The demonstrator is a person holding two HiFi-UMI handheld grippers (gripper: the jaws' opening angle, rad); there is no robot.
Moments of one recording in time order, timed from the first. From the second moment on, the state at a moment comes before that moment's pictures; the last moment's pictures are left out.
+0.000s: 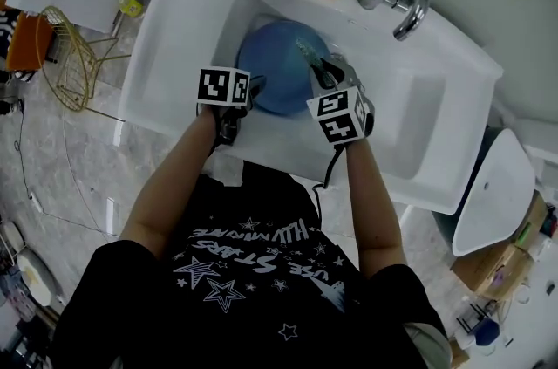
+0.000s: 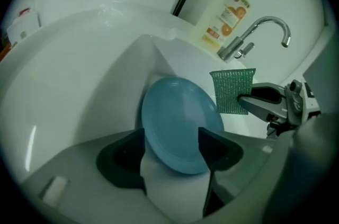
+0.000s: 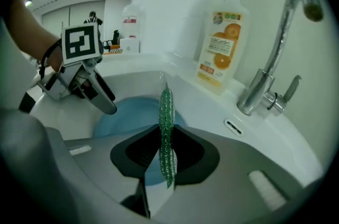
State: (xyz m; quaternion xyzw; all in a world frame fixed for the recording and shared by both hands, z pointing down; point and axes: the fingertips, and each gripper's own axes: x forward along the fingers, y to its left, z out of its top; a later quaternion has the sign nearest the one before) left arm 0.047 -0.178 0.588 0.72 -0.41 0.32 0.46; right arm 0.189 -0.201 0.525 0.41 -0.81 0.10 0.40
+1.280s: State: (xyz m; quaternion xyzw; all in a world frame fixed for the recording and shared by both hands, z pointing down) left arm 0.049 -0.188 0.642 0.66 -0.42 0.36 0.50; right arm 0.122 -0.213 0.645 0.17 -0.78 -0.13 0.59
